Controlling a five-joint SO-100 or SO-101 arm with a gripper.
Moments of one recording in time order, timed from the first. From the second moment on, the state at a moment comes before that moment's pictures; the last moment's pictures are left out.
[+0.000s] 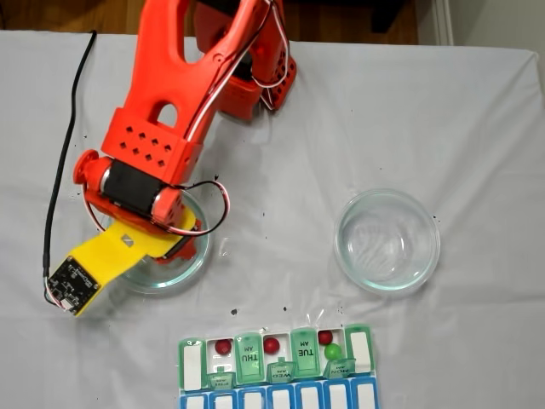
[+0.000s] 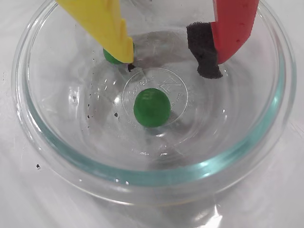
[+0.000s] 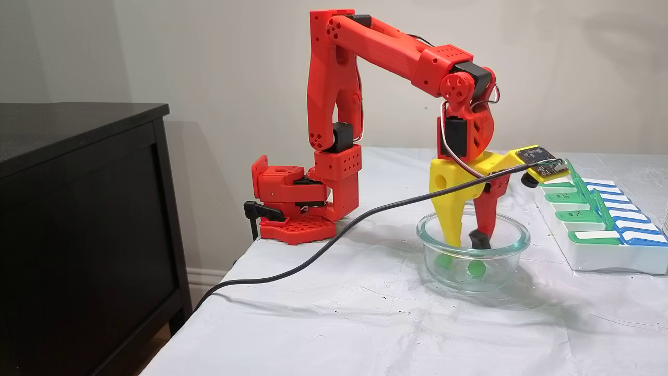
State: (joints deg) arm 25.2 110.6 115.6 64.1 -75.7
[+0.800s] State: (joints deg) arm 28.7 105.6 109.9 76.3 -86.2
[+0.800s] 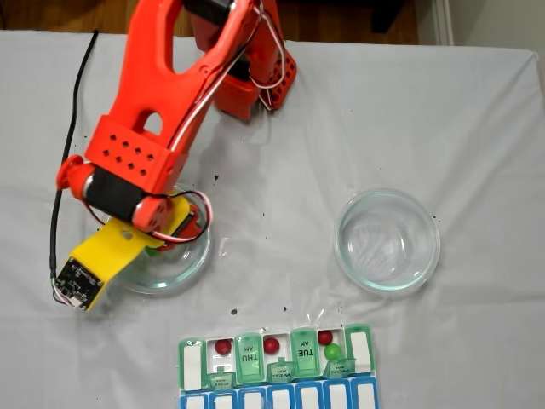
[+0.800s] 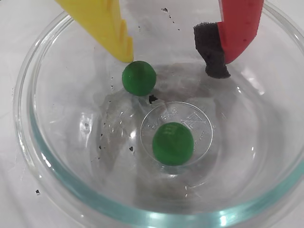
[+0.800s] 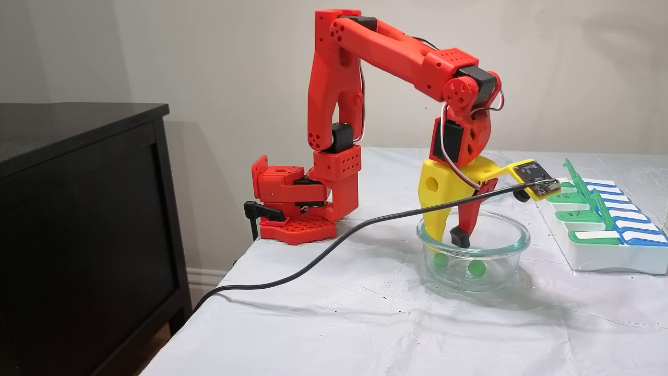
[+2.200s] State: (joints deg) arm 35.2 100.7 101.9 78.0 -104.9
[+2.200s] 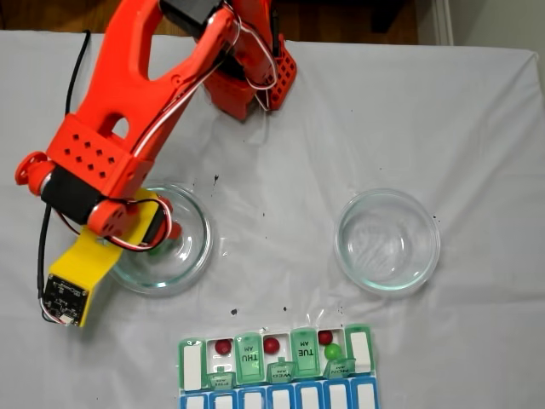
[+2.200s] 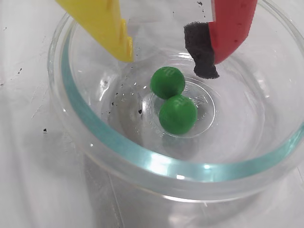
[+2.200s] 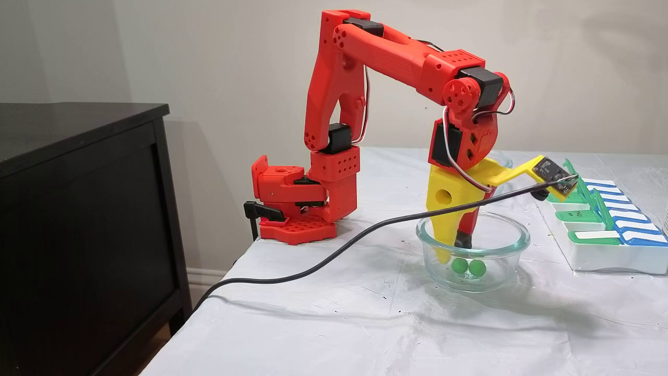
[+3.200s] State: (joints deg) arm 35.7 100.7 104.9 73.1 -107.1
